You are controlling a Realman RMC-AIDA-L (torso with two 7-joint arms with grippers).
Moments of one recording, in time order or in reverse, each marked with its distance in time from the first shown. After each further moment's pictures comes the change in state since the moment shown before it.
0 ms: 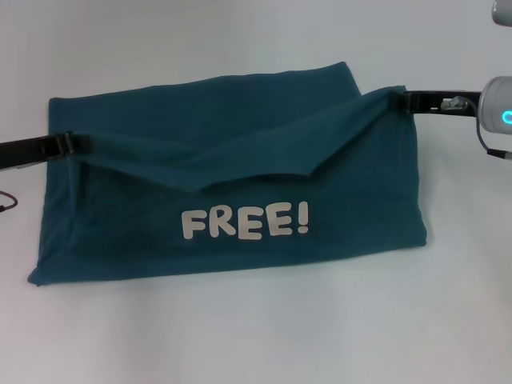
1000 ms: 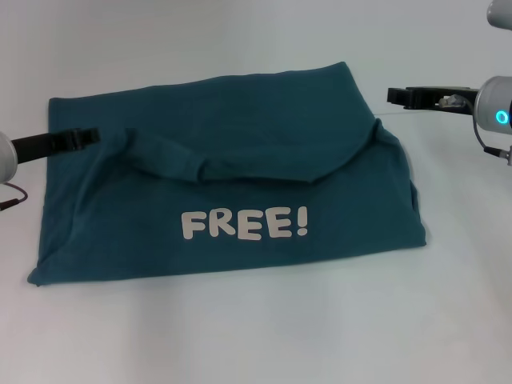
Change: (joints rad) left arm 0.000 -0.034 0.133 -0.002 0.002 -0.218 -0.011; right arm 0.003 0.012 -0.022 0.027 0.003 0.121 -0.003
